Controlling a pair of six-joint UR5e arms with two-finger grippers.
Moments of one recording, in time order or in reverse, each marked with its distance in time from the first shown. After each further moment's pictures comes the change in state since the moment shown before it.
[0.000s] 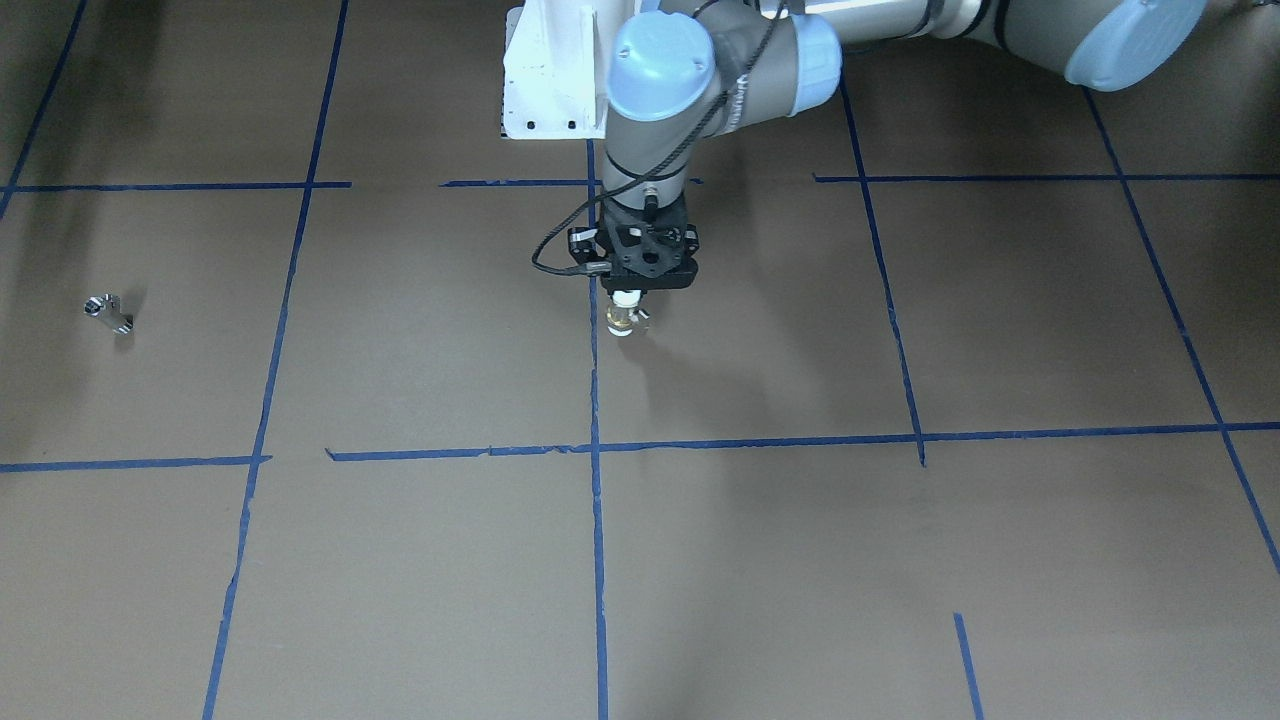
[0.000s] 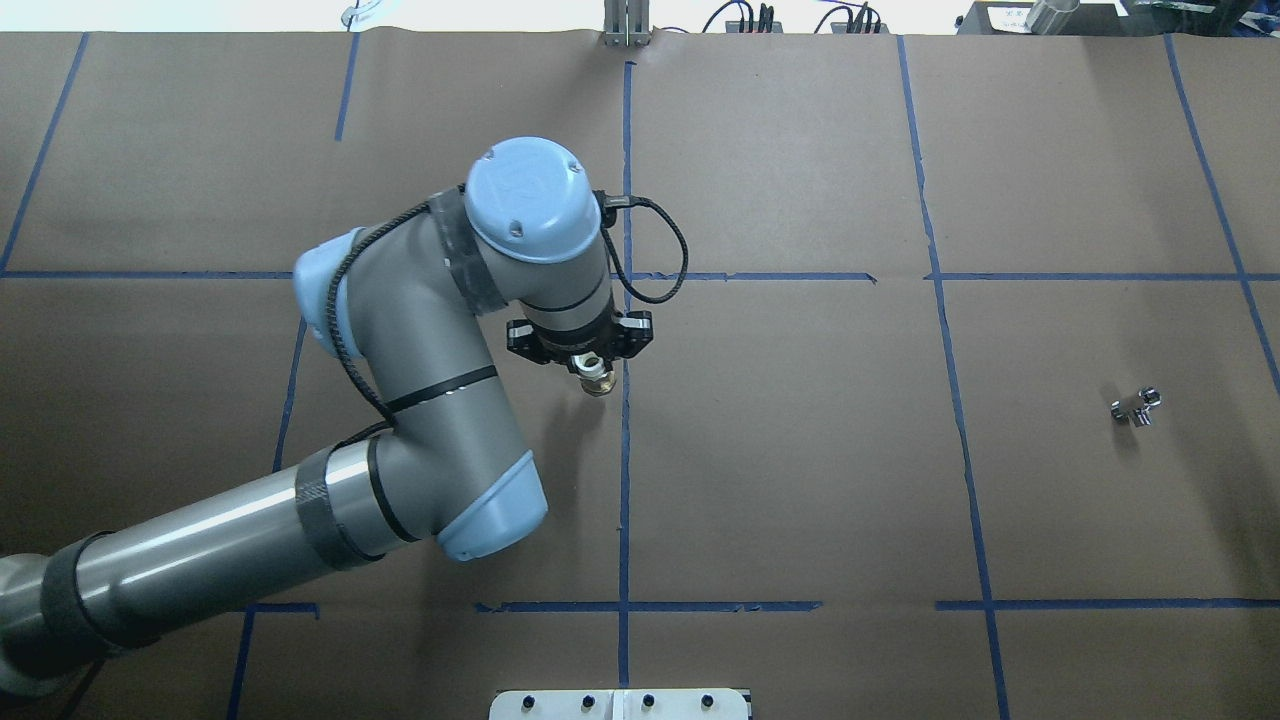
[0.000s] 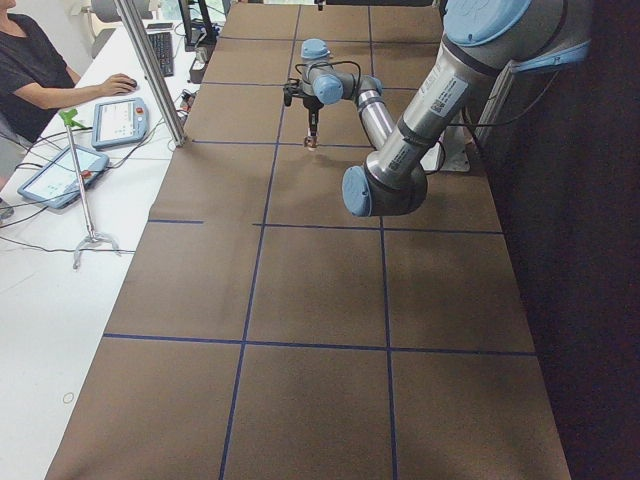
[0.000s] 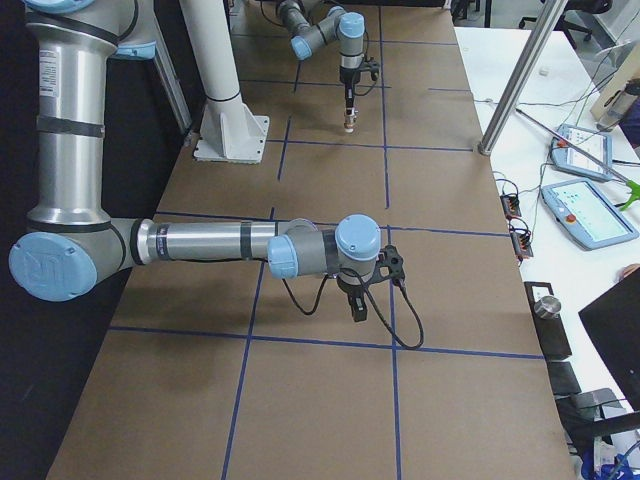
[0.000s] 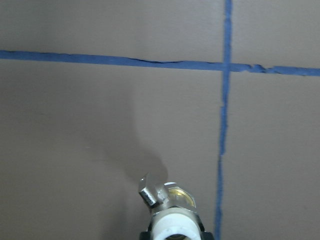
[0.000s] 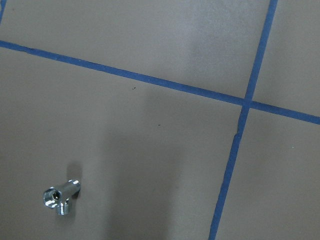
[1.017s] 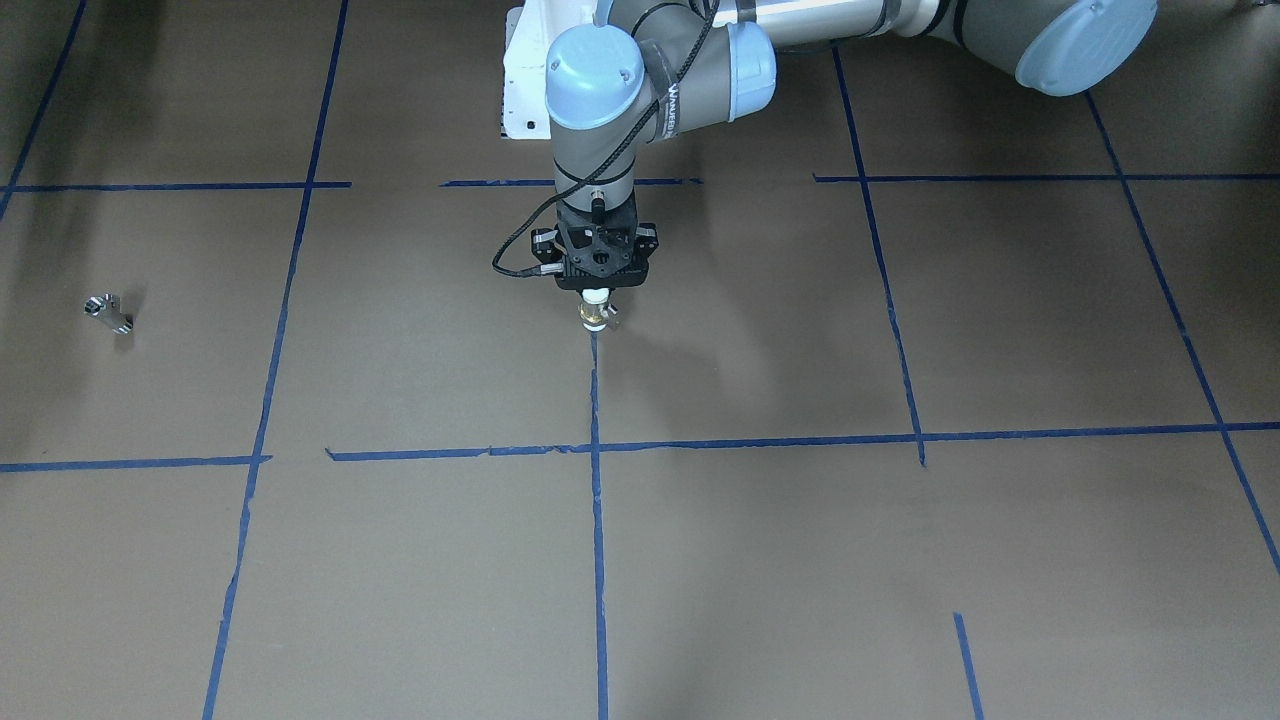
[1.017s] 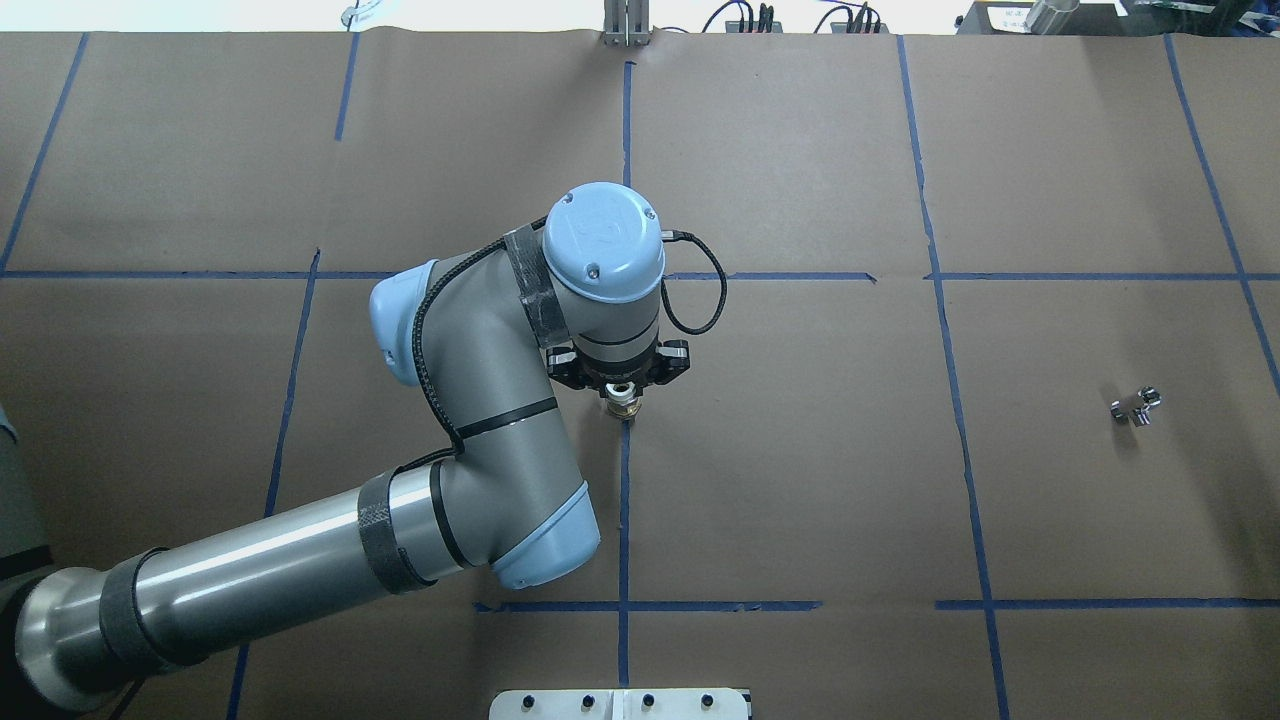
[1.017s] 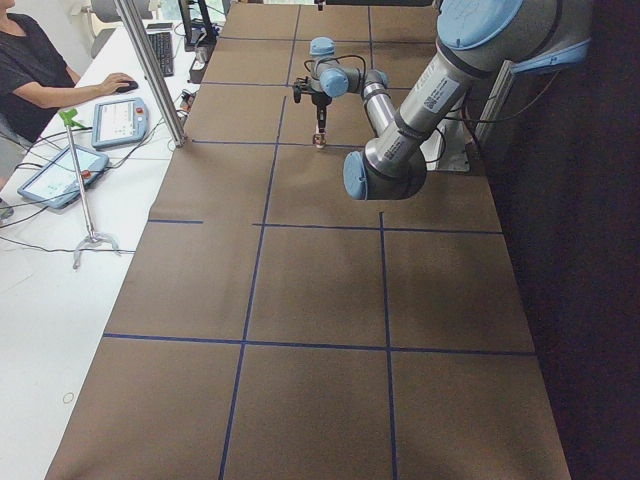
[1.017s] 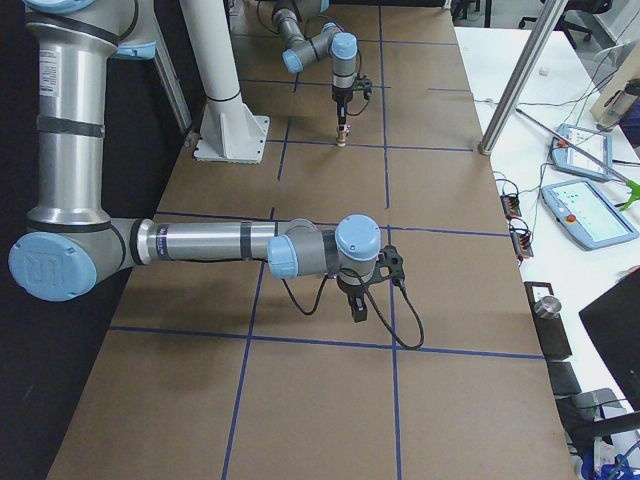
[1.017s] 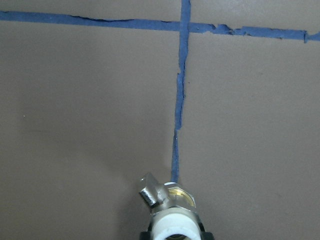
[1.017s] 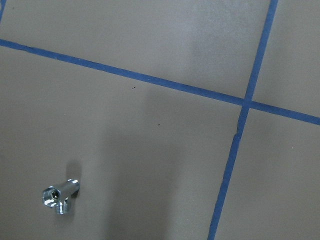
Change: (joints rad) left arm 0.047 -0.042 0.061 0.005 0.031 -0.015; right arm 0.000 0.000 0.000 0.003 -0.002 -0.003
